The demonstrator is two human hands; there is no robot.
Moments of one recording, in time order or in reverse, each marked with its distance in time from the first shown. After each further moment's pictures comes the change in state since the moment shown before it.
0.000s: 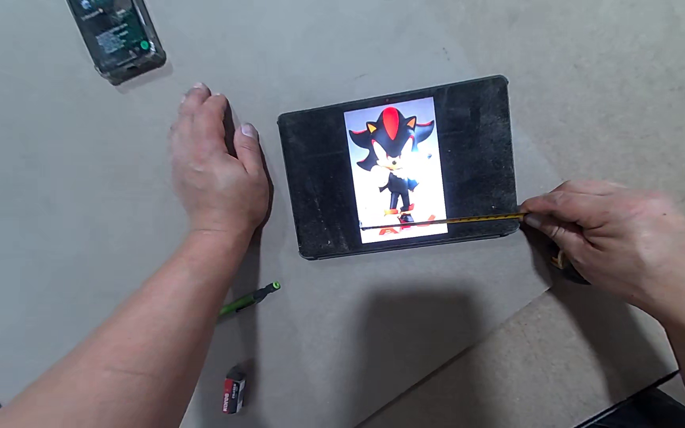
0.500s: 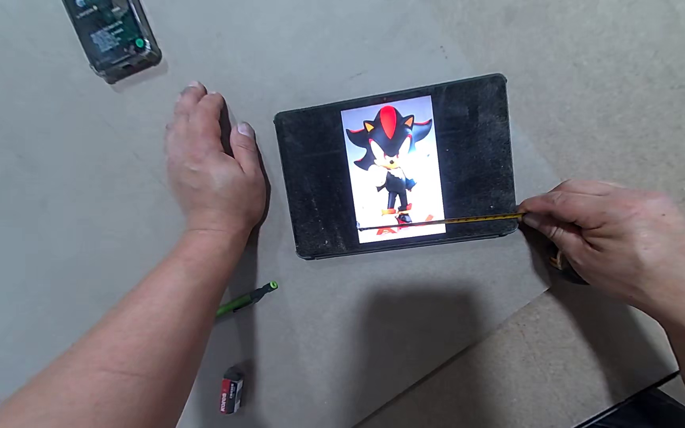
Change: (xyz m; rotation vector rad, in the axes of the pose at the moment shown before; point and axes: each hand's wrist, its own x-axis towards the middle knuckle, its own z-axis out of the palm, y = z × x) left_hand 0.001 -0.002 0.000 0.008 0.004 0.019; right_hand 0.000 0.000 0.000 -0.007 0.000 -0.010
